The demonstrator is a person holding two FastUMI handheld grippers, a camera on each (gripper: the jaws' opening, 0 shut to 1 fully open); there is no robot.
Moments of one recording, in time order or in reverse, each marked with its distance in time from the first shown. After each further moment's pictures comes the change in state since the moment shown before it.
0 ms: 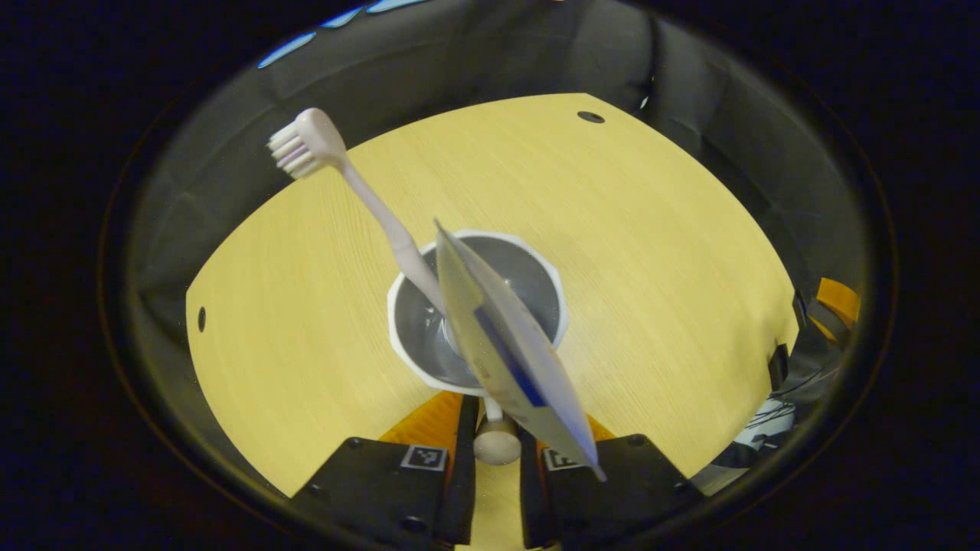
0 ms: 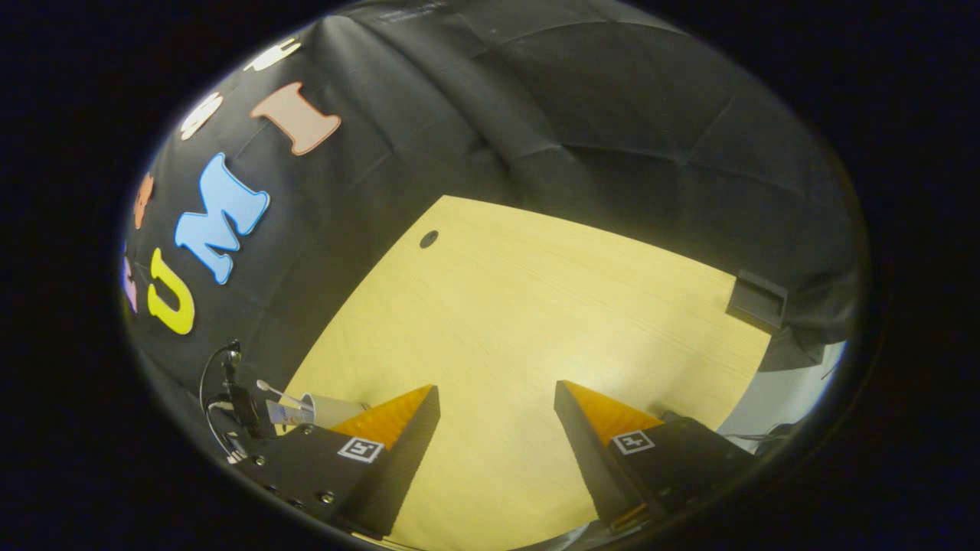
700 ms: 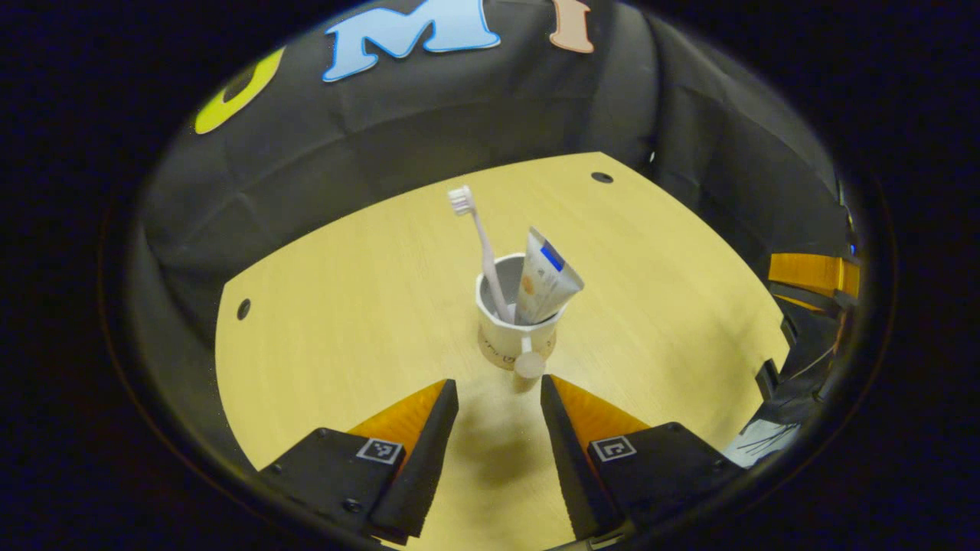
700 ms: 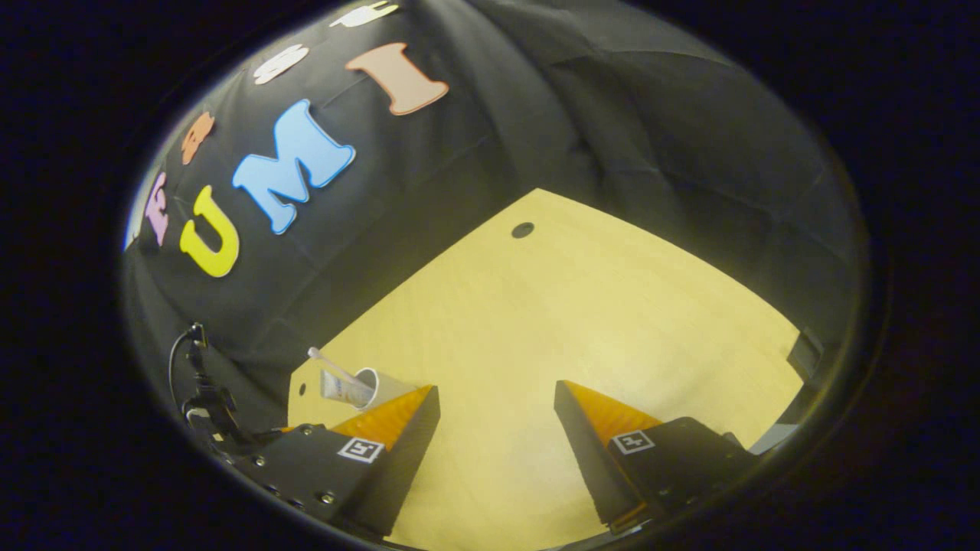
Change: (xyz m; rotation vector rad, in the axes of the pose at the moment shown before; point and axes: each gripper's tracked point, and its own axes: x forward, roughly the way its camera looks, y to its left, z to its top) left arm -0.124 0.034 -0.018 -0.077 -0.314 0.083; right arm 0.005 0.116 -0.003 -0.246 0.021 0.187
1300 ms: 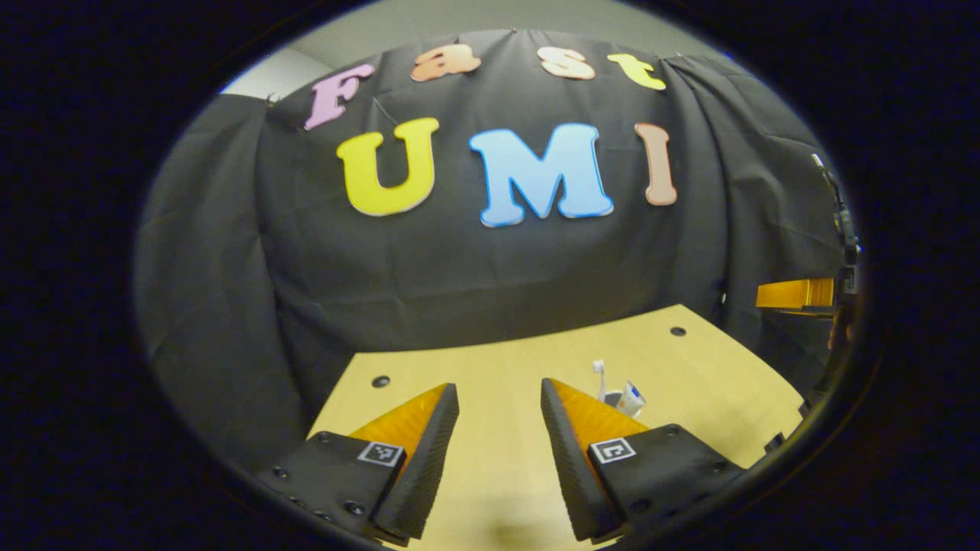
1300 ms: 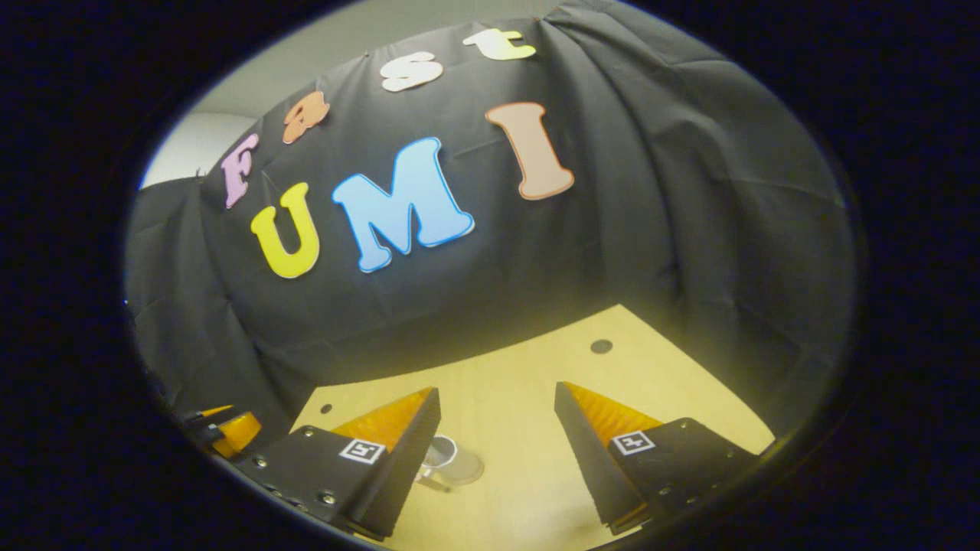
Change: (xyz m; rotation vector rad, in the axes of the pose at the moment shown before) left arm -0.220 0.100 0.098 -0.084 -0.617 0.368; right arm -0.044 0.123 0.113 -0.297 -0.325 0.140
